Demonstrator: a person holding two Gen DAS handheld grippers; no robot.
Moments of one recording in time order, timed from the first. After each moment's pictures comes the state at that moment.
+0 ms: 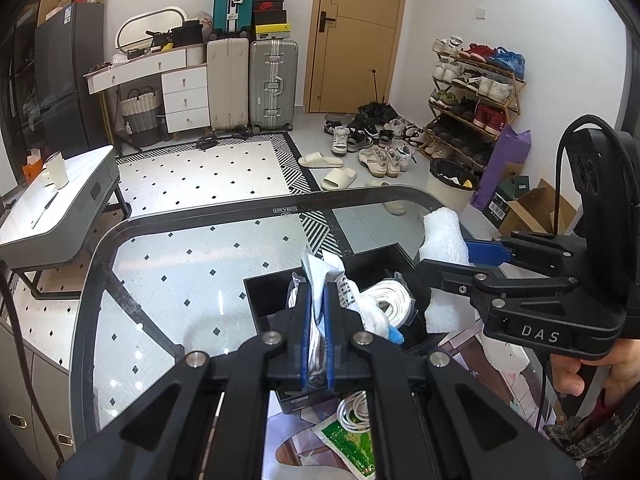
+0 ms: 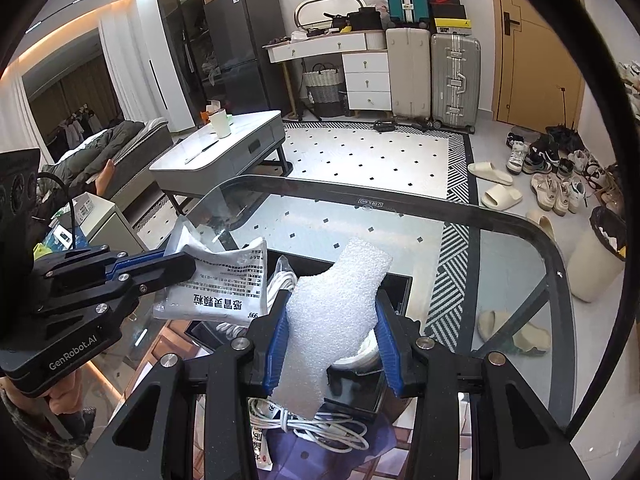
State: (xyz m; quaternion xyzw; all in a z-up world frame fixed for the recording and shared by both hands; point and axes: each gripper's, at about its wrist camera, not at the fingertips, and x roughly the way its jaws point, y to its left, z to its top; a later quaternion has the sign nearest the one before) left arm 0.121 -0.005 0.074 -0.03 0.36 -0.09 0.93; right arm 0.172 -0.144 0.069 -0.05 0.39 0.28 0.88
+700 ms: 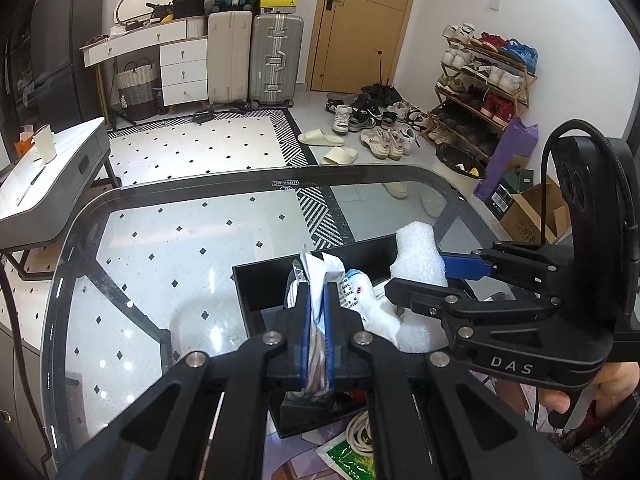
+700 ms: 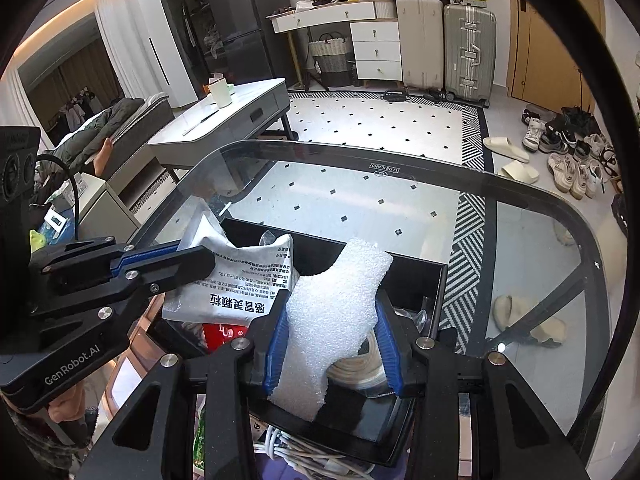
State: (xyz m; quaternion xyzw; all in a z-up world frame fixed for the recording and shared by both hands) left arm 0.159 -0.001 0.035 -0.05 0.40 -0.09 0.91; right arm 0.212 -0.120 0.020 -0.06 0.44 0.29 0.85
